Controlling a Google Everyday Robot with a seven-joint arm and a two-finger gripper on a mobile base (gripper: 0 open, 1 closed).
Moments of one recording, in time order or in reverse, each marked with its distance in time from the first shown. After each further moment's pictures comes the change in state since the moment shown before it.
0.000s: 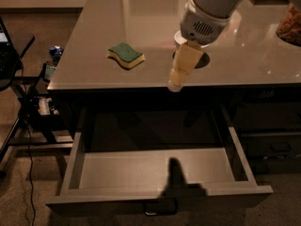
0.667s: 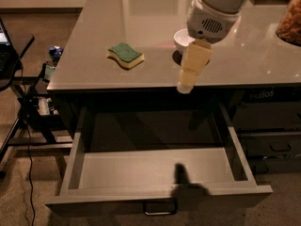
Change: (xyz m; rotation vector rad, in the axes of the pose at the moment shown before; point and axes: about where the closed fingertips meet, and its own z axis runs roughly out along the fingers) arm 0.013 0.008 -0.014 -0.013 0.048 -0.021
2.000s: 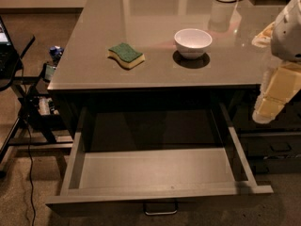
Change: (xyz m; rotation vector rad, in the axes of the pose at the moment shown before) arm 0.123 0.052 -0.064 0.094 0.063 -0.004
